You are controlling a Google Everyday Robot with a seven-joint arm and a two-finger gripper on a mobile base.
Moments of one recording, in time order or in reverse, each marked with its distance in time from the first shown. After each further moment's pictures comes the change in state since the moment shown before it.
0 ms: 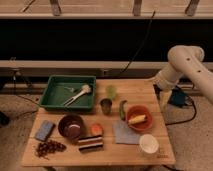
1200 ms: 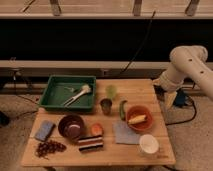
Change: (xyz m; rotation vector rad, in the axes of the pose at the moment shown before) arm 0.026 0.032 -0.013 -0.047 0.083 0.070
